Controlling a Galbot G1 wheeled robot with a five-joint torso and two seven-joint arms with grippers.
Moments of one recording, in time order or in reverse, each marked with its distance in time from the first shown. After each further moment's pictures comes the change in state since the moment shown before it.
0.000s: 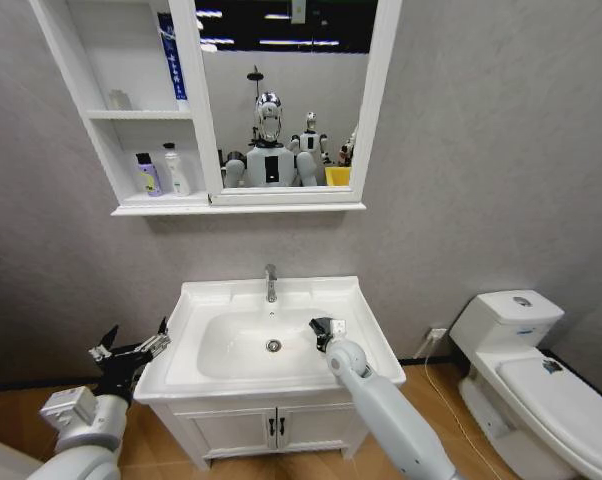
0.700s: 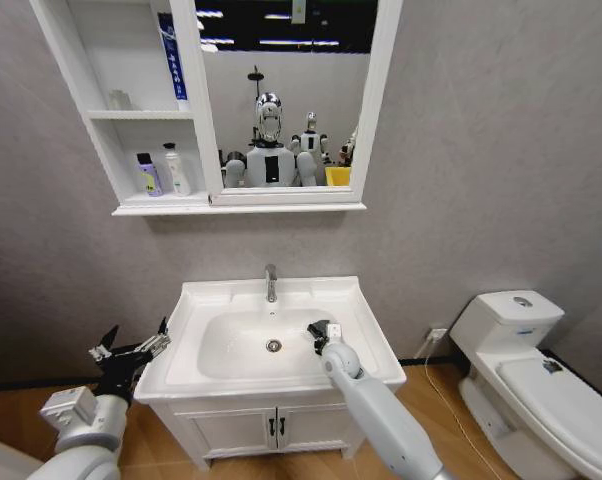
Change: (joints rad) left arm 0.000 0.000 0.000 0.000 0.000 0.000 0.000; right arm 0.011 0.056 -0.014 -0.105 -0.073 0.047 -0.059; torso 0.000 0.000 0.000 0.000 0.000
